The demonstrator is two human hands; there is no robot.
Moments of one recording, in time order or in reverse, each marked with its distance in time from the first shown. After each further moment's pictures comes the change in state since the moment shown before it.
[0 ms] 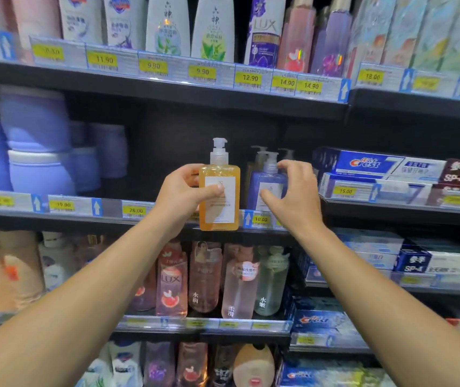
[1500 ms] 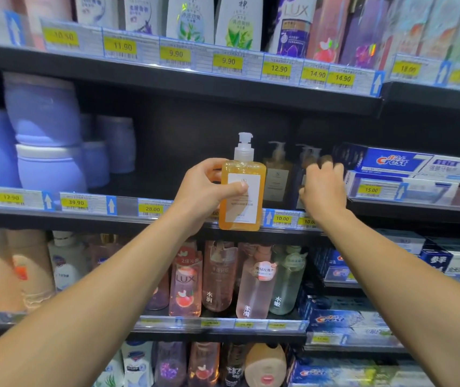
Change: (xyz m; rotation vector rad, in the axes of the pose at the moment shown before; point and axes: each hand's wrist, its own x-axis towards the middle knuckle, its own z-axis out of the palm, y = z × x) left_hand 0.006 0.001 -0.008 0.020 -0.062 0.003; right_hand 0.032 0.022 0.023 -0.653 -0.036 0.095
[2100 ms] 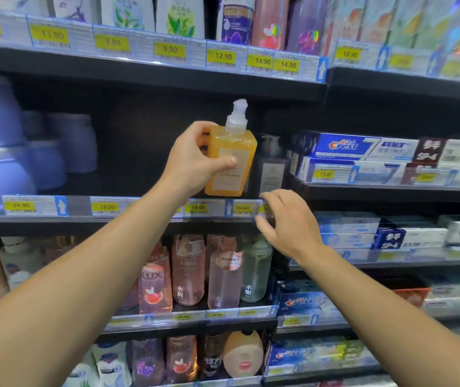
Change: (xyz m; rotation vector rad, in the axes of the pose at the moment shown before) left_hand 0.022 0.029 0.049 0.154 0.019 0.238; right_hand -0.081 0.044 0.005 0.286 -0.011 -0.345
